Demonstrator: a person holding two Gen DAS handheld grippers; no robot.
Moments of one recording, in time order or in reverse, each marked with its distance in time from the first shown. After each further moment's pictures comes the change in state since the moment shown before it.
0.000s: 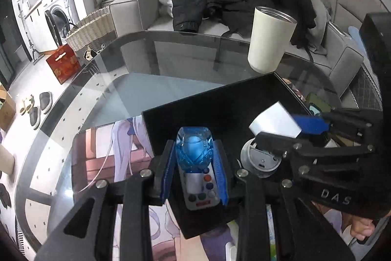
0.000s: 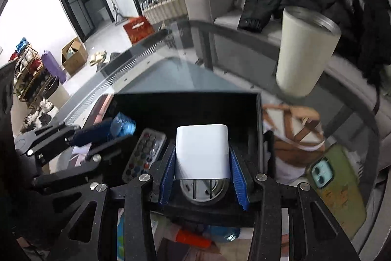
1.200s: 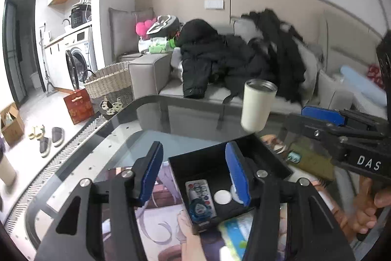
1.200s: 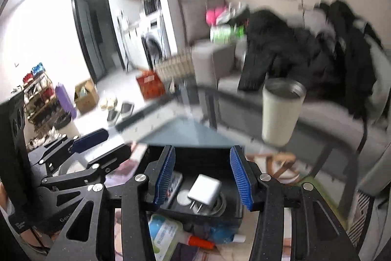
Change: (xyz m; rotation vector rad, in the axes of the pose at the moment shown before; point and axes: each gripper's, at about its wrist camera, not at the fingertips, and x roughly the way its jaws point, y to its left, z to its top) left arm -0.110 0.010 -0.021 -0.033 -0.395 0.020; right arm -0.137 0.016 -0.029 -0.059 -0.463 -0.009
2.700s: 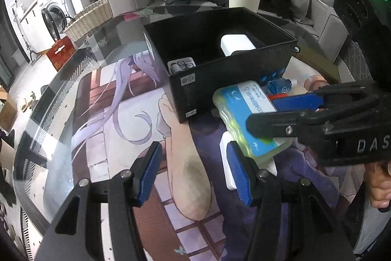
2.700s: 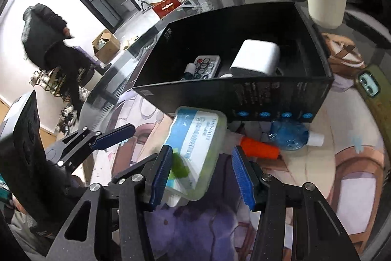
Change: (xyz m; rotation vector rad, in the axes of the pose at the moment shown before) left arm 0.025 -0.016 -0.109 0.100 0.452 -0.035; right arm 0.073 0.022 -0.114 0.162 0.551 0.244
